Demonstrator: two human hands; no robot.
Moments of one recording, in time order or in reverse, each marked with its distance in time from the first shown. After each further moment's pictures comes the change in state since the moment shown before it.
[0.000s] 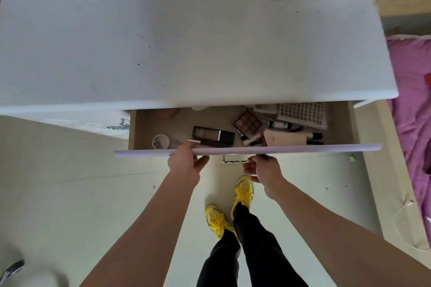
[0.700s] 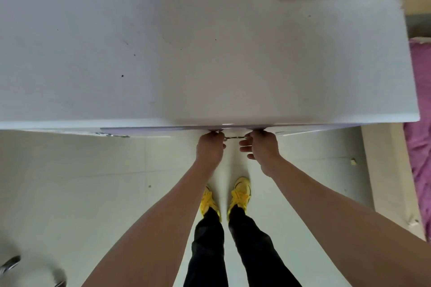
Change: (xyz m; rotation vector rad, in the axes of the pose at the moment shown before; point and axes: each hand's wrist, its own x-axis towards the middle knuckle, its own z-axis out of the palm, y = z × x) left_hand 0.036 -0.006 0.091 0.840 -0.188 0.333; right_hand 0.050 -0.089 0.014 -0.075 0.028 -0.114
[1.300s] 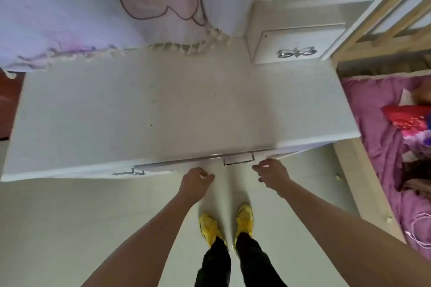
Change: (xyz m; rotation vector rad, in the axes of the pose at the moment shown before) left_hand -0.049 0.007 -0.095 0.457 -0.151 0.189; right_hand -0.061 -0.010 -0.034 -0.393 0.084 -0.086
